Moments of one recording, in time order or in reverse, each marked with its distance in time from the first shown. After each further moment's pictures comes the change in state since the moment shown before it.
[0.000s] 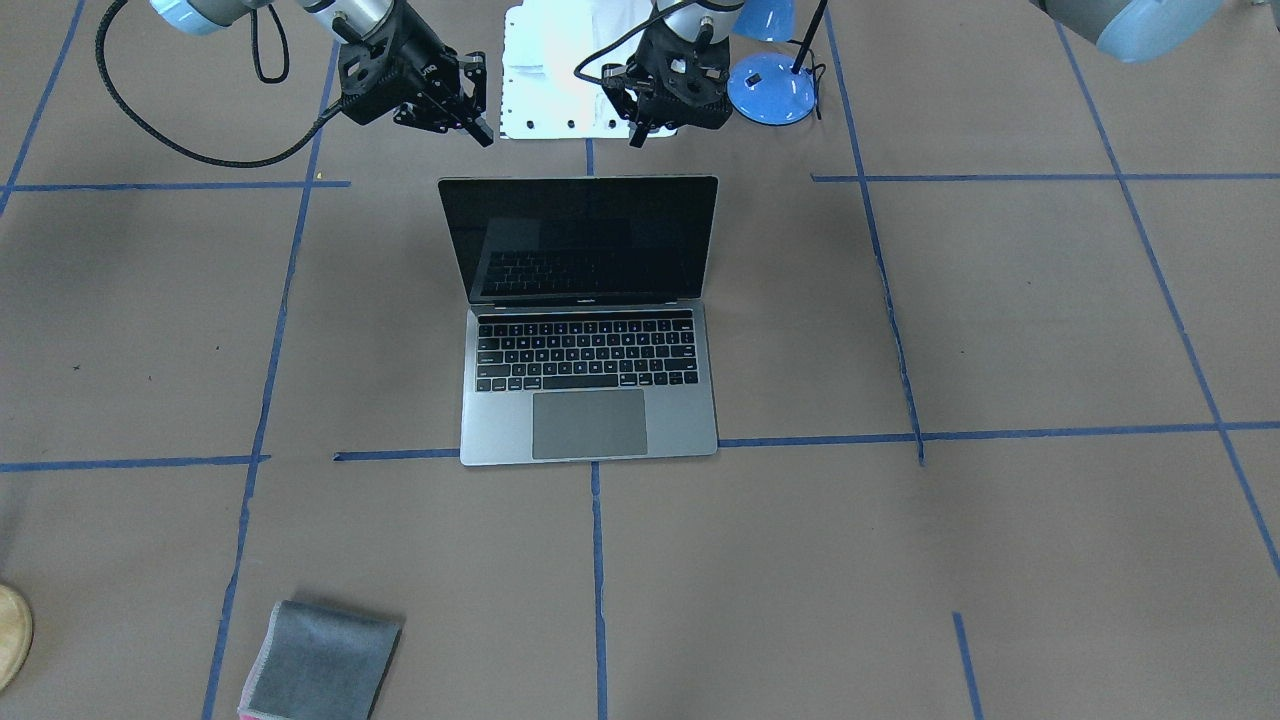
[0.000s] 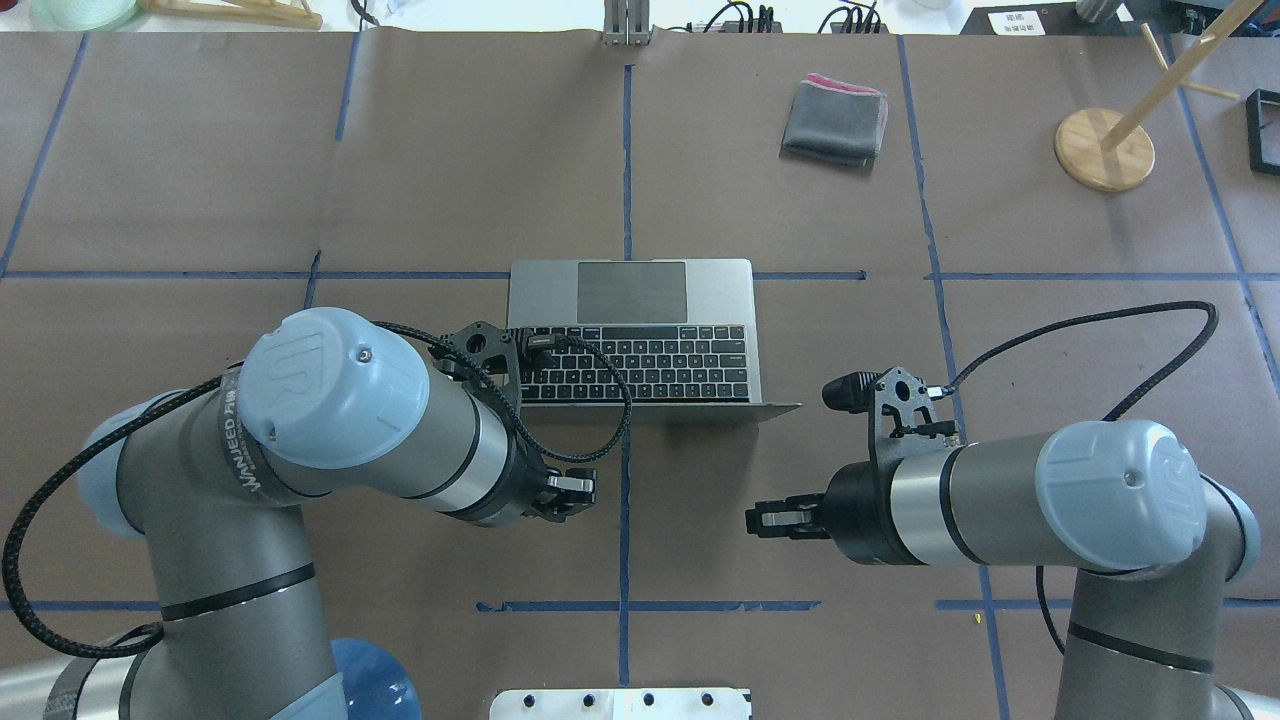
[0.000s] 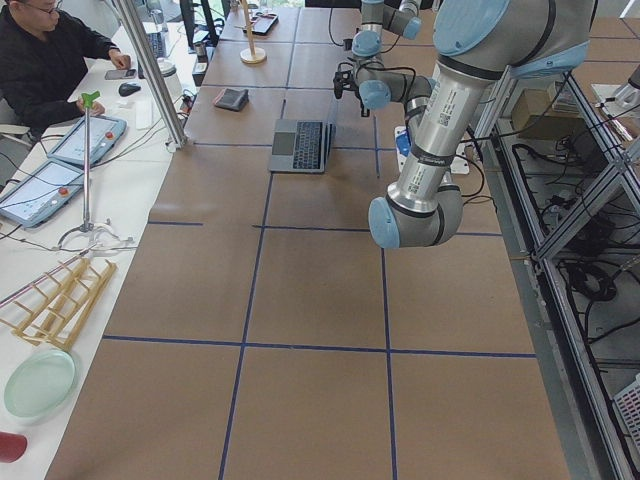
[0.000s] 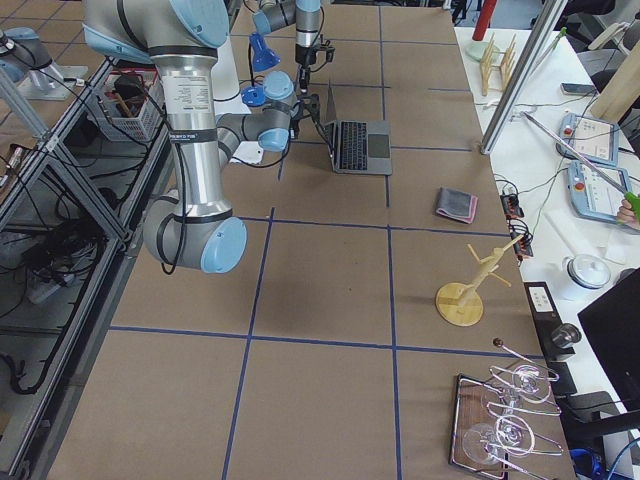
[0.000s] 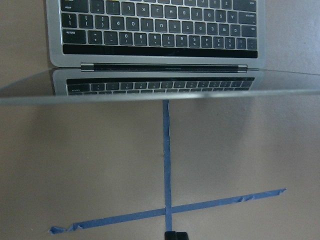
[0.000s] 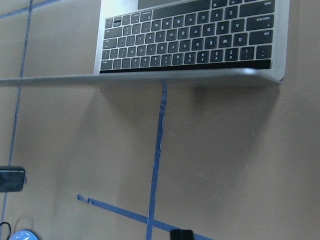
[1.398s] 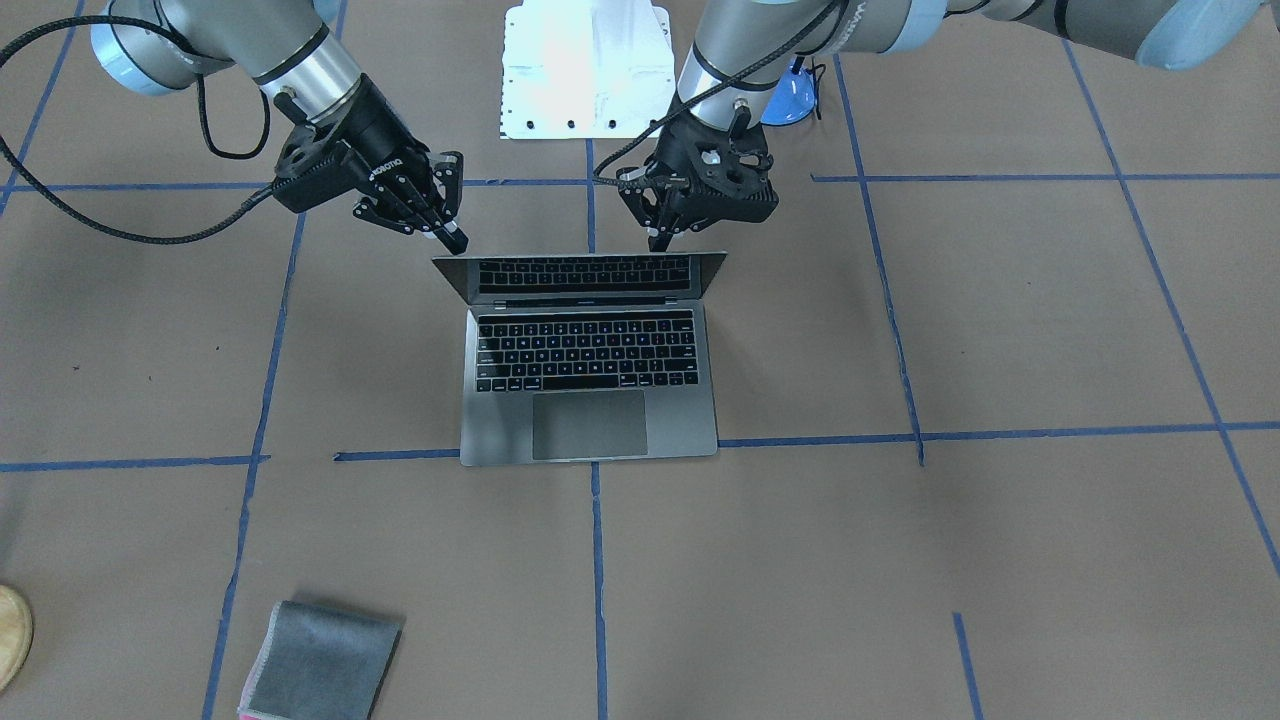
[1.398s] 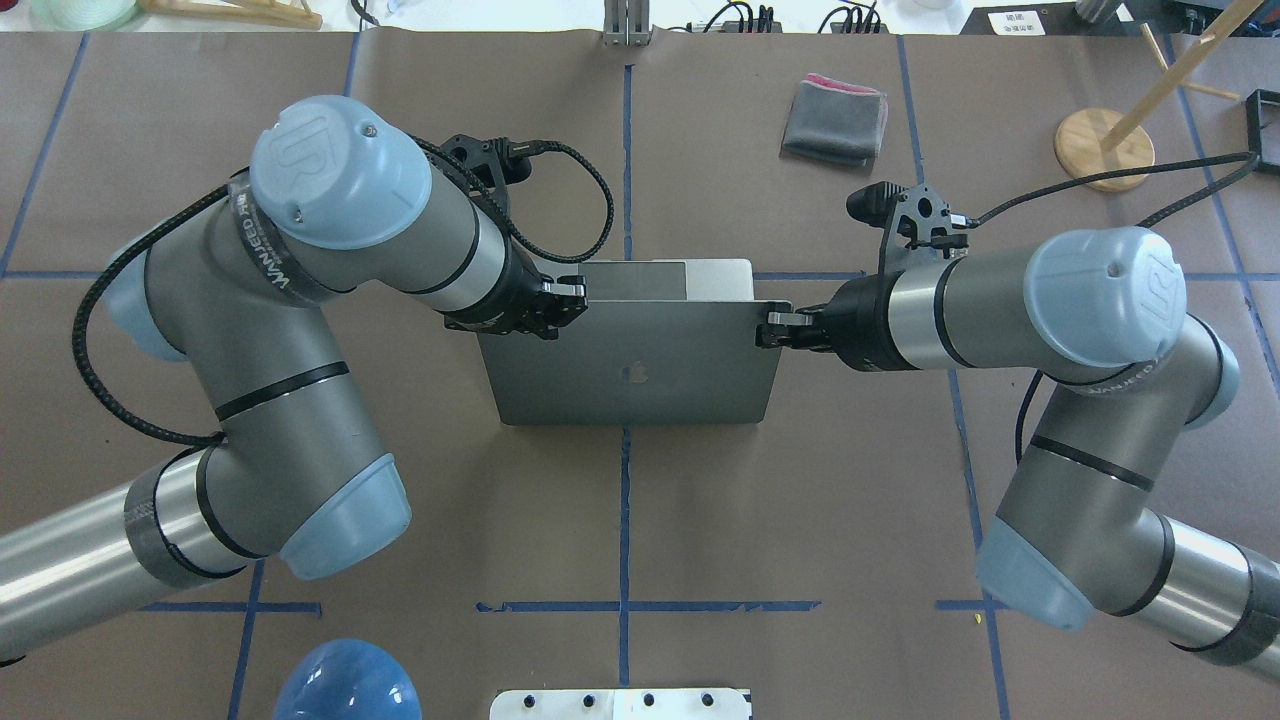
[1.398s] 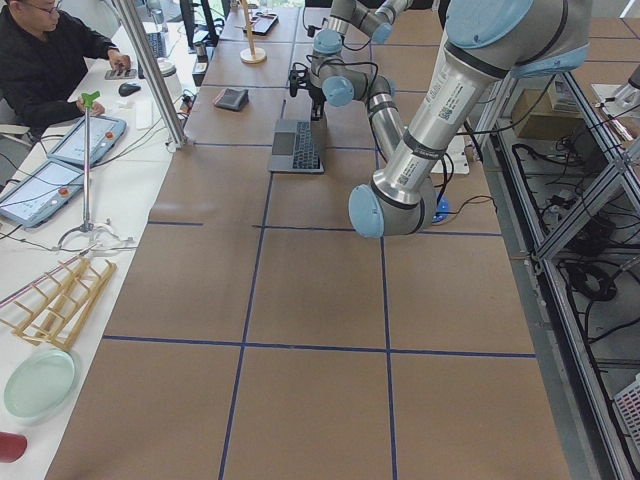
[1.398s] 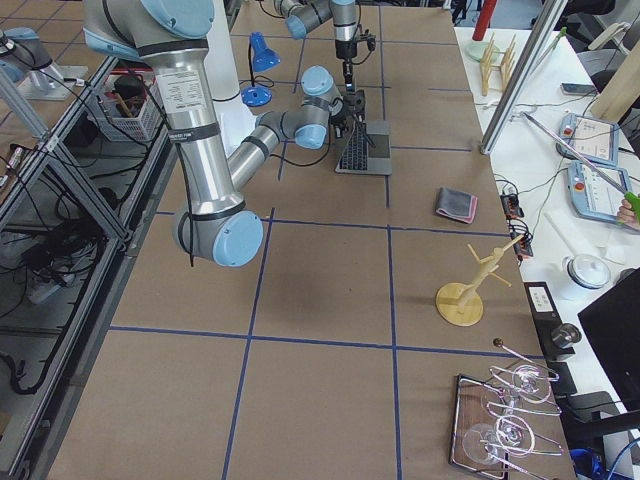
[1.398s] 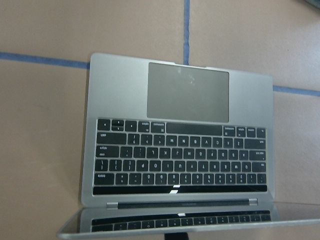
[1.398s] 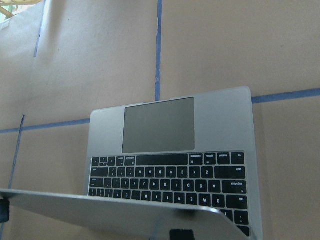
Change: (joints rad) left arm -0.217 -0.123 0.212 -0.067 -0.002 0.049; right arm 0.262 0.178 -0.193 -0.006 0.048 -0.014
